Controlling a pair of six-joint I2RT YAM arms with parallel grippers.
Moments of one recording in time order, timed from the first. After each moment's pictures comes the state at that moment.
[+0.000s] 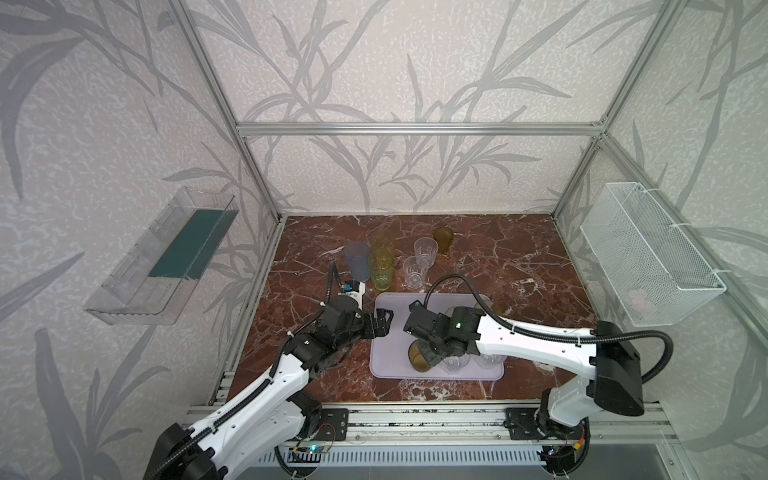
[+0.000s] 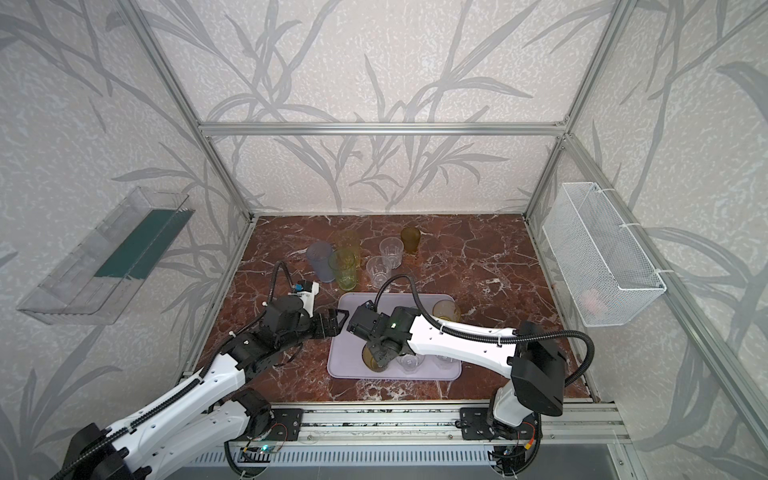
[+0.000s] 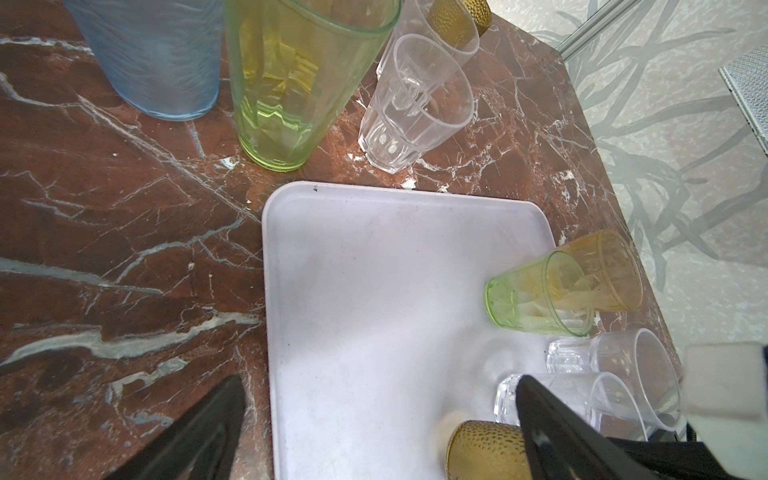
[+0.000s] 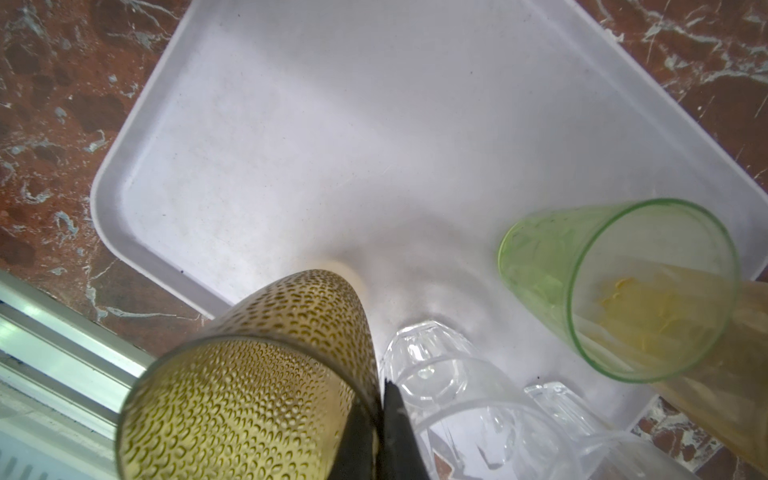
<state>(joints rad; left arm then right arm) -0.56 0.86 0.49 -0.26 0.06 -0.62 1.16 1.58 1.20 -0.93 0.21 0.55</state>
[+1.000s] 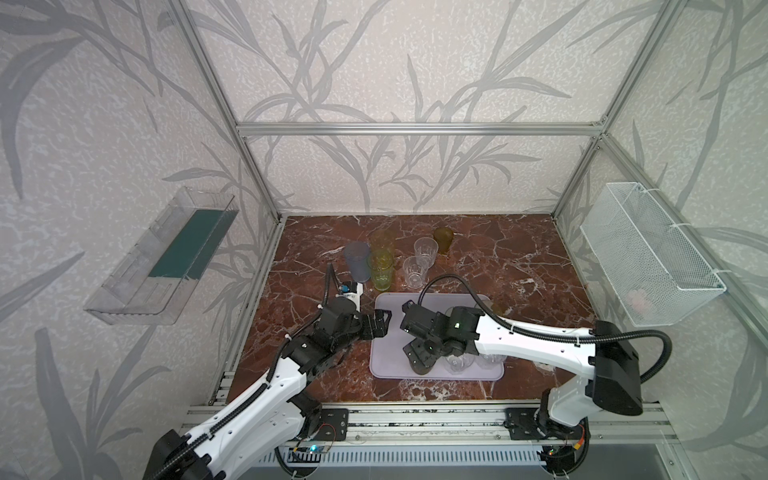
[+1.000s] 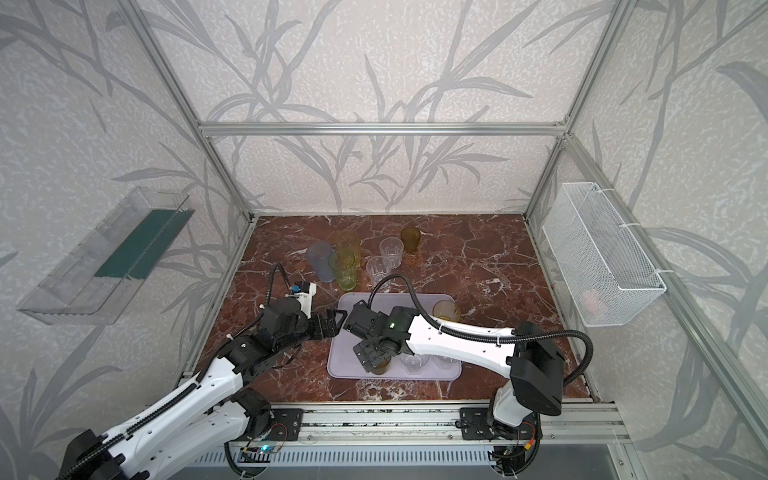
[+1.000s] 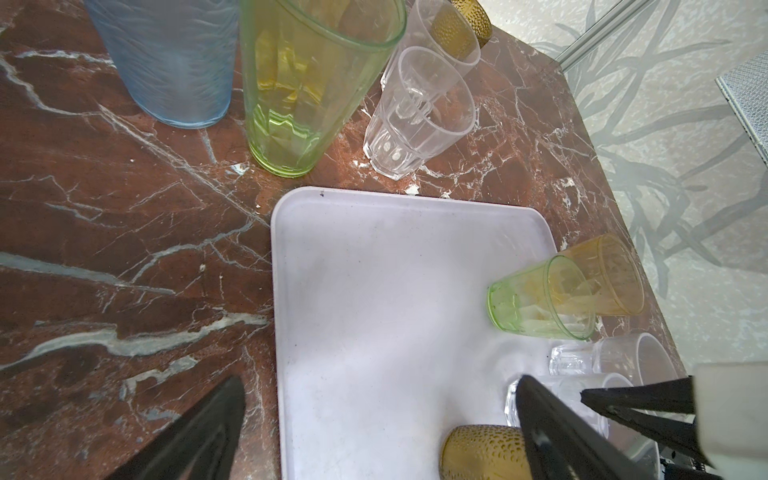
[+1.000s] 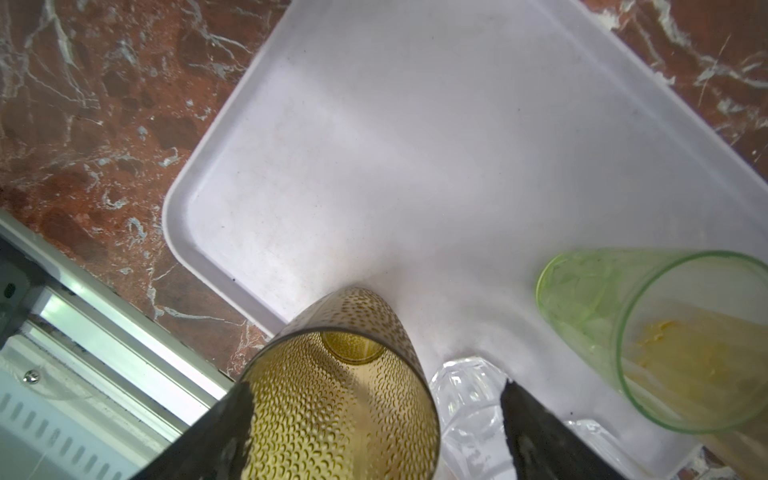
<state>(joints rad) -0.56 0.83 0.48 -0.27 0.03 -0.62 1.17 1.57 1.22 -0.85 0.16 0.50</state>
